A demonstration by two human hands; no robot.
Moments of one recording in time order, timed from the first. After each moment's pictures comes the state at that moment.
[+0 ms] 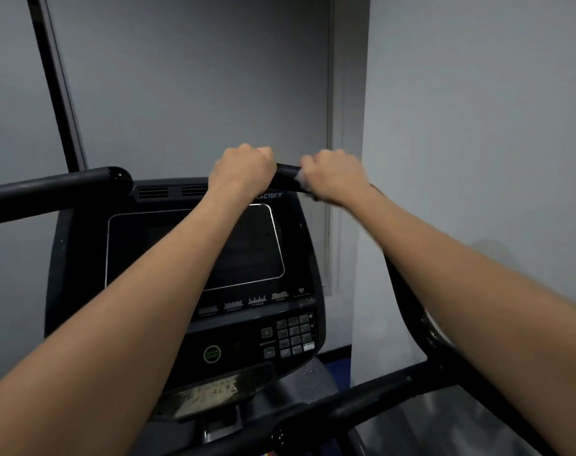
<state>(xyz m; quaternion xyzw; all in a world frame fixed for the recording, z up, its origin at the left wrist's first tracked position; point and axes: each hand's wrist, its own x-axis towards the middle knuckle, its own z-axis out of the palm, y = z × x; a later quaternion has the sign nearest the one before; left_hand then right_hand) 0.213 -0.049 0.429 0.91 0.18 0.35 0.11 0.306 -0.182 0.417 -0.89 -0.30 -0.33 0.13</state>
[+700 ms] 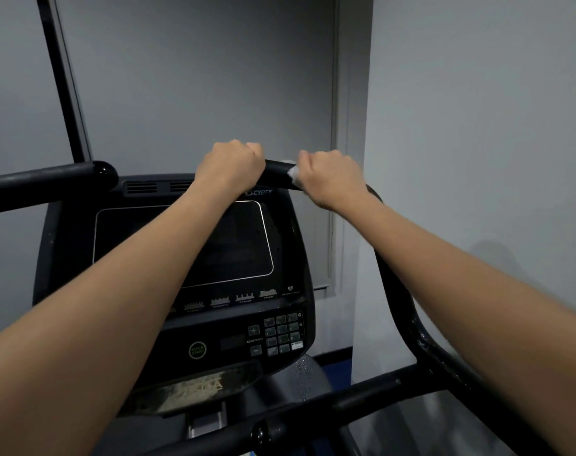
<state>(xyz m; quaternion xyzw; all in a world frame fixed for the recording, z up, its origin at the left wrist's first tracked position) 0.210 -0.058 0.430 0.91 0.19 0.36 0.06 0.301 -0.194 0.408 -0.85 -0.34 -0.38 0.14</state>
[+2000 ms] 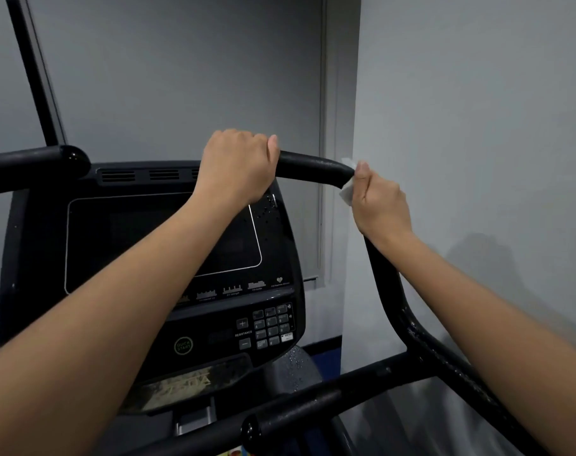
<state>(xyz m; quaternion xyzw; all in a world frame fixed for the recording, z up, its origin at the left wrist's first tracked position) 0.236 -0.062 0.403 0.84 0.05 0.51 -0.19 0.337 -0.265 0.334 -0.82 -0.22 -0.38 0.37</state>
